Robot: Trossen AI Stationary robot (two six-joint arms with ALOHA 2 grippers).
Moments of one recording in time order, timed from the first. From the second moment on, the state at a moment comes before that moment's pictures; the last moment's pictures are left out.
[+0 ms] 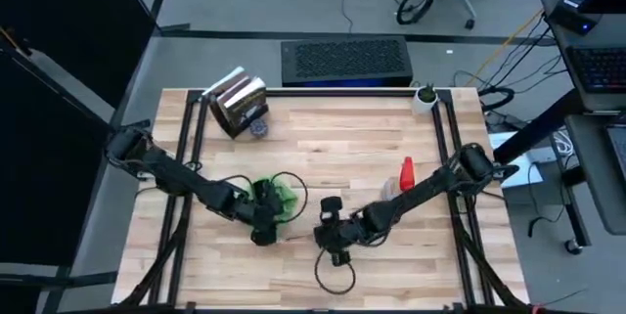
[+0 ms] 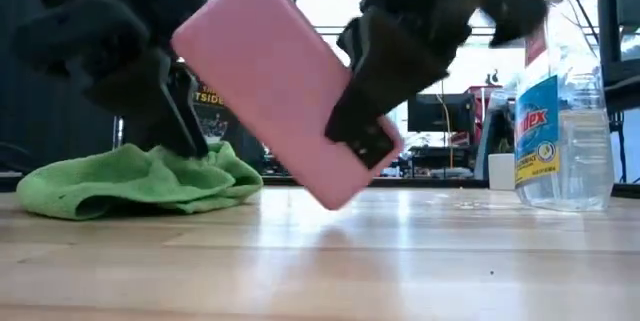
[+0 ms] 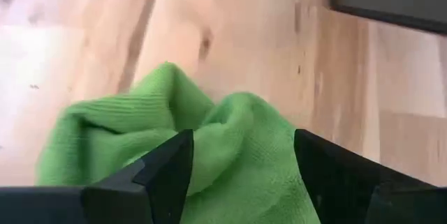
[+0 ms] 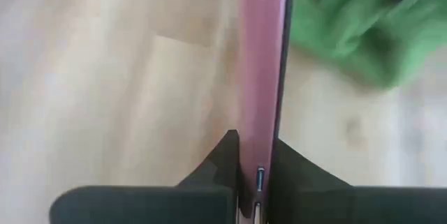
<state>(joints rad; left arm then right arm) -0.43 1.49 0.74 -0.24 -0.35 -0.44 0.40 1.93 1.31 -0.34 0.16 0.24</state>
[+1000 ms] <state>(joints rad) -0.47 1.44 0.74 -0.24 -0.43 -0.41 -0.05 2.06 1.31 -0.43 -0.60 0.56</state>
